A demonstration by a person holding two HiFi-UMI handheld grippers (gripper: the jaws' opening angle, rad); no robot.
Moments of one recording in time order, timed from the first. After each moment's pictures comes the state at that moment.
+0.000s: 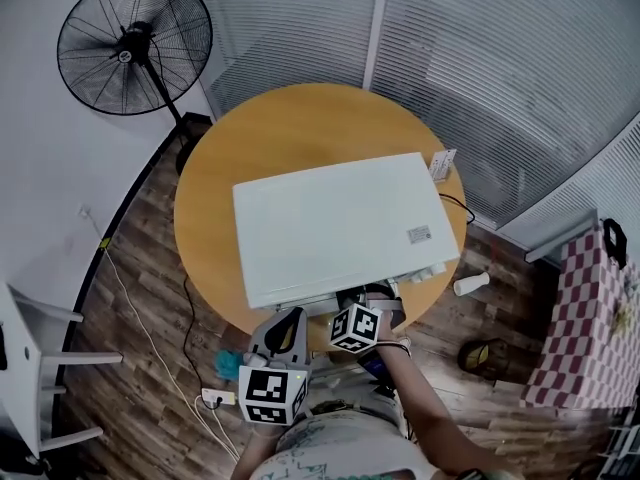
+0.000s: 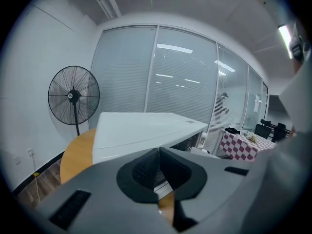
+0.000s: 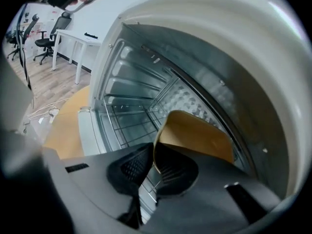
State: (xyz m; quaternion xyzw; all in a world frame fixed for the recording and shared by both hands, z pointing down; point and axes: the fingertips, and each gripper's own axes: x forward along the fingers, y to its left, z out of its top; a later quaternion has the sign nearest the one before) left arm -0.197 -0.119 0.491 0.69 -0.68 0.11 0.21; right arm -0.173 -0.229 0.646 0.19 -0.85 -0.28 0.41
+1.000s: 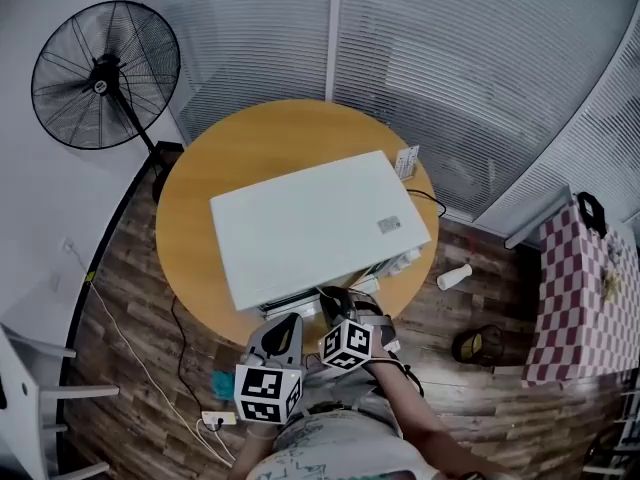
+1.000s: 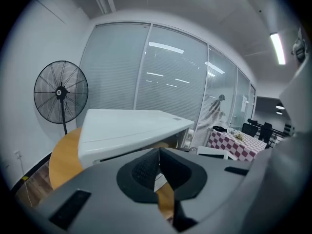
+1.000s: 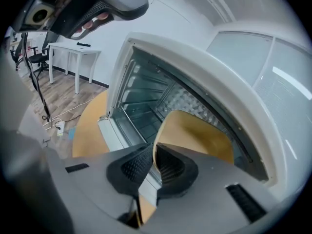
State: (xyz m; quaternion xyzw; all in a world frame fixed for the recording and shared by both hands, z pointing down) left arm -0.172 -0.110 0.495 0.74 -0.63 0.11 0.21; right arm -0.144 -0.180 0.636 0.20 -0.87 -0.21 0.41
